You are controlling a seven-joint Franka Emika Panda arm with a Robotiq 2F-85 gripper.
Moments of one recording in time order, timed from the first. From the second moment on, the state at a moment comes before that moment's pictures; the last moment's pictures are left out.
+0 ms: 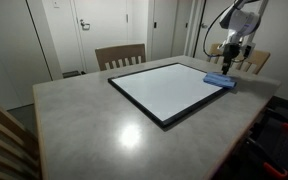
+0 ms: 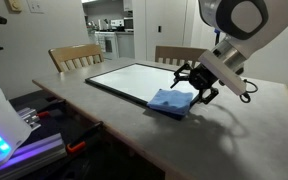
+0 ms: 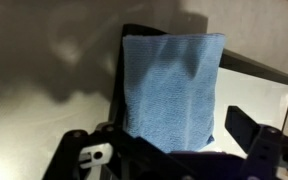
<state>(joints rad) -0.59 0.75 -0.14 -1.67 0.40 1.80 -1.17</state>
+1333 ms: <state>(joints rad) -0.59 0.80 -0.14 -1.61 0.40 1.75 -1.08</state>
